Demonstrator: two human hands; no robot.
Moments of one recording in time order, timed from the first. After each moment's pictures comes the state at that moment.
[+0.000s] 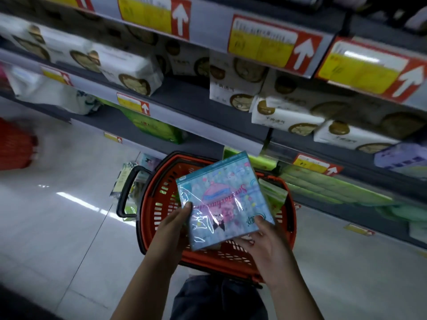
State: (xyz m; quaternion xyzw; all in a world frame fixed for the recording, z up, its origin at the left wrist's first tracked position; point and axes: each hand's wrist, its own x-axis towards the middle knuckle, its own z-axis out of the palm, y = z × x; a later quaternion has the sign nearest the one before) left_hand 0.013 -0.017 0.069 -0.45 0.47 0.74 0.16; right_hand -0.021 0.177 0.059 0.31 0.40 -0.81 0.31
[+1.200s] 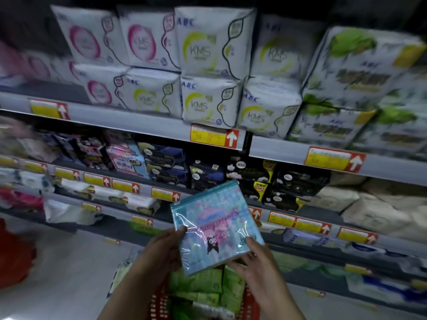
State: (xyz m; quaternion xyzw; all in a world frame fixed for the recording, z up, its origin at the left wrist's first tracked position) left_hand -0.048 -0.019 0.402 -0.27 0.55 0.77 0.17; right_hand -0.059 0.192 0.374 0.23 0.37 -0.87 0.22
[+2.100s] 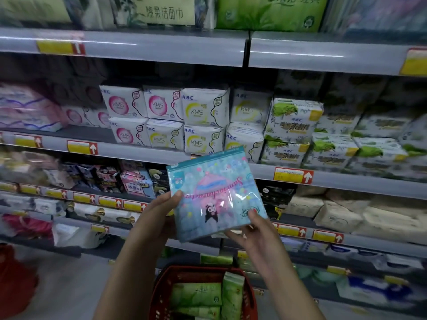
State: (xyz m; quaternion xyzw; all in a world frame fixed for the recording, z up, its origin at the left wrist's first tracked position) left_hand -0.033 -0.014 0.567 -0.15 0.61 0.78 0.05; right_hand -0.038 0.191 0.522 0.06 0.37 -0.91 0.14
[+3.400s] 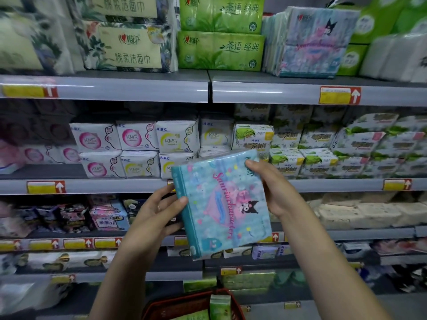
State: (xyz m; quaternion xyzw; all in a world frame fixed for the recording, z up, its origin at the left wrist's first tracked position) left_hand -0.032 -0.007 0.624 0.00 0.61 0.79 0.07; right_hand -0.077 0.234 0.653 -0.02 0.60 -0.80 0.04
